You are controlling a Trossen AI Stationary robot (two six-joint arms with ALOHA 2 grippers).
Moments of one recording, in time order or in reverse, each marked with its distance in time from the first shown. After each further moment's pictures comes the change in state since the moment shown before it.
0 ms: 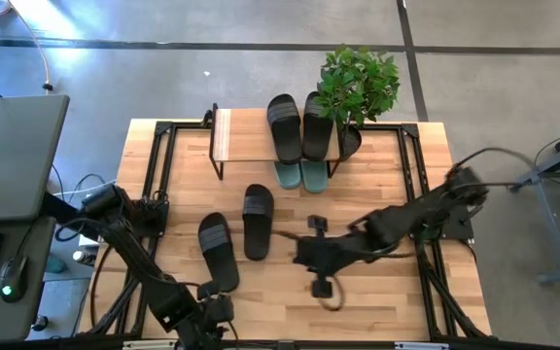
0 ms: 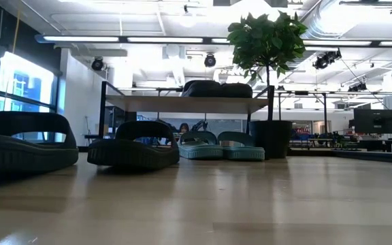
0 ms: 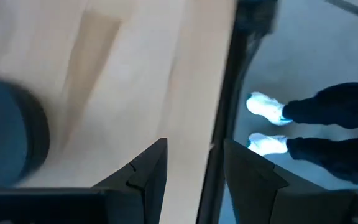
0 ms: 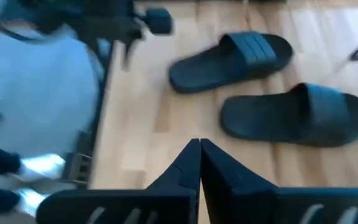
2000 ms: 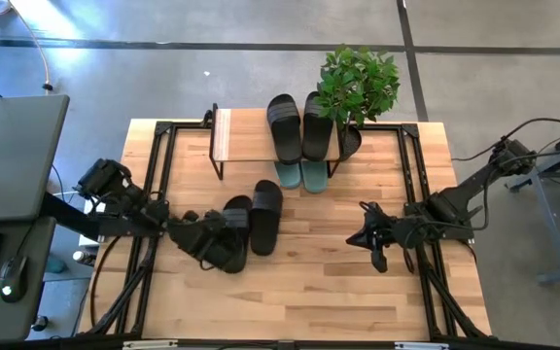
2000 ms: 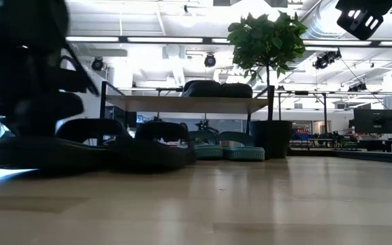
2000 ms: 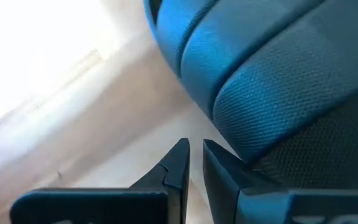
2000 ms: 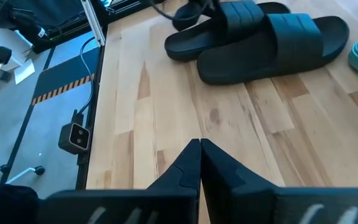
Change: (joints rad) left arm 0.440 -0.192 -0.501 -0.228 -0.197 -0.342; right arm 0.096 -0.746 -0.955 0.393 0.123 0.303
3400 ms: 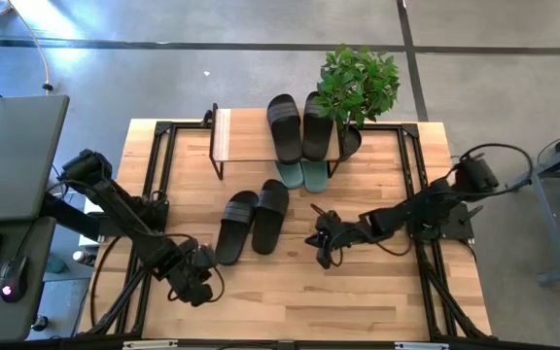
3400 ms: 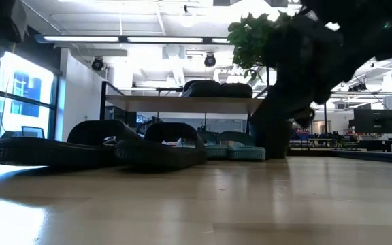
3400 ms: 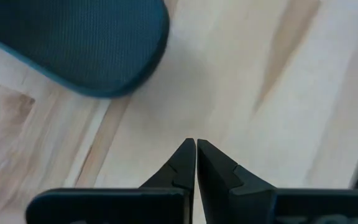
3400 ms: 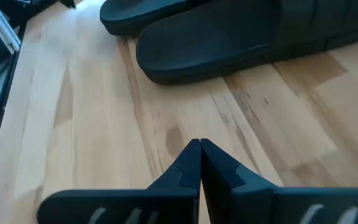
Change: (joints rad) left arm -0.323 -0.193 0.002 0.225 0.224 0.238; right arm -0.268 0.628 -0.128 0.742 -0.137 -0.018
